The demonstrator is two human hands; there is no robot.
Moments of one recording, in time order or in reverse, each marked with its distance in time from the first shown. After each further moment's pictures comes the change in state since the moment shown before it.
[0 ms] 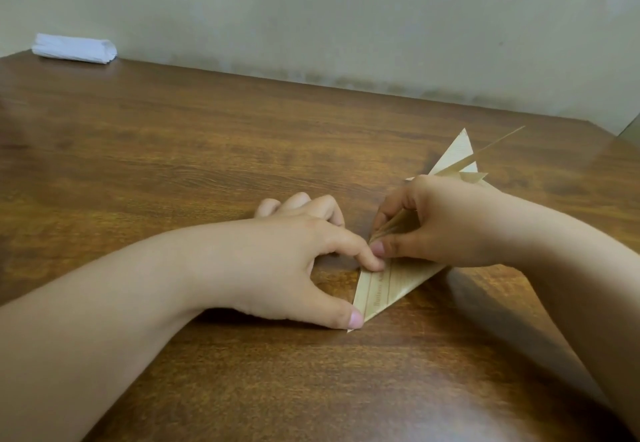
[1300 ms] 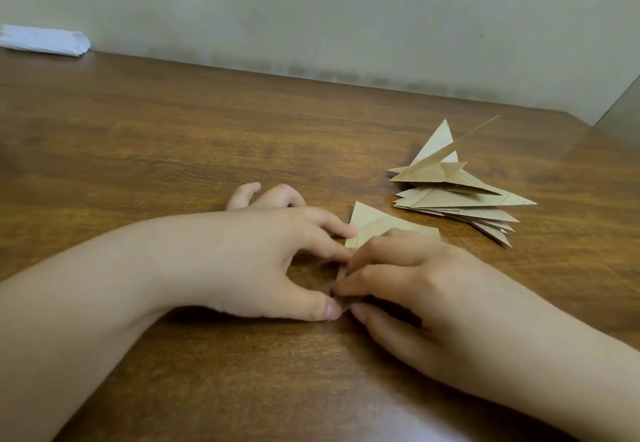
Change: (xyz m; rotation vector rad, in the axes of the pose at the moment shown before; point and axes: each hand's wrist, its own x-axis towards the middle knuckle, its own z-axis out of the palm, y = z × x) left_hand 0.000 0.003 0.001 0.050 -0.144 -0.036; right_hand -0.057 -0.005 0.053 -0.095 0.315 -0.480
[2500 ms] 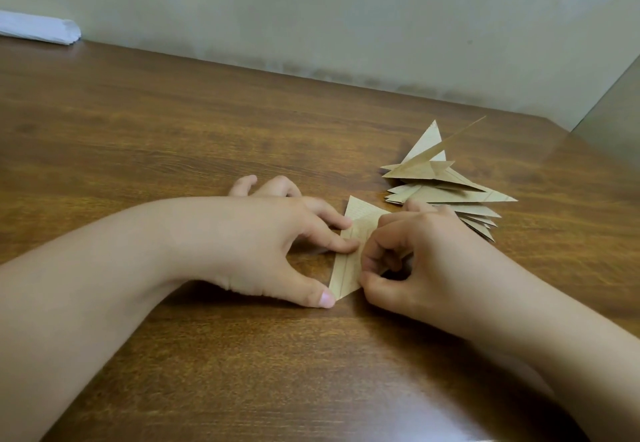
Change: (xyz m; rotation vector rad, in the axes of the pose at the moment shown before) left_hand 0.002 -0.004 -0.003 0.009 -0.046 -0.007; right_hand 0.013 0.003 -0.007 0.023 -0.045 0.347
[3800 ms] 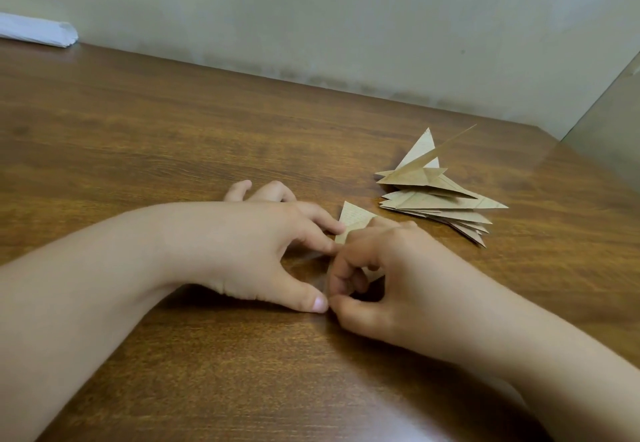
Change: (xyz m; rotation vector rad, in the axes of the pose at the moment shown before) left_hand -0.001 0.000 0.001 0.009 0.028 0.022; right_hand -0.002 -0.015 -0.001 0.099 -0.089 -0.096
